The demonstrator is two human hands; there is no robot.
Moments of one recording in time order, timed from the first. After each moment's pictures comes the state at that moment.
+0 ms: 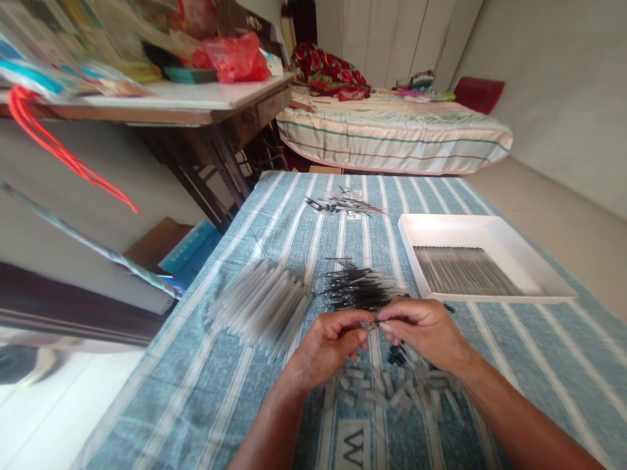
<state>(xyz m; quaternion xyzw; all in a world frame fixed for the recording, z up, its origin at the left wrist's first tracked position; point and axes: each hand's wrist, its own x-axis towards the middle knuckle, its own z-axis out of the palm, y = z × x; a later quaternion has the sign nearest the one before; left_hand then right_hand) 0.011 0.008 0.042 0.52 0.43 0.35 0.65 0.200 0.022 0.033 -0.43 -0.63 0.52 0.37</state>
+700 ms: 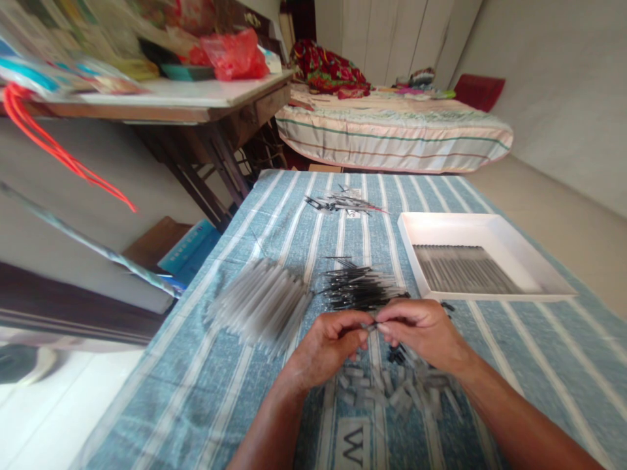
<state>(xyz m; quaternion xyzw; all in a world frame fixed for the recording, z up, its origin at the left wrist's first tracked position) 0.012 0.009 0.046 0.54 0.43 0.33 0.64 0.199 0.021 0.034 -0.41 -0.66 0.51 0.36</state>
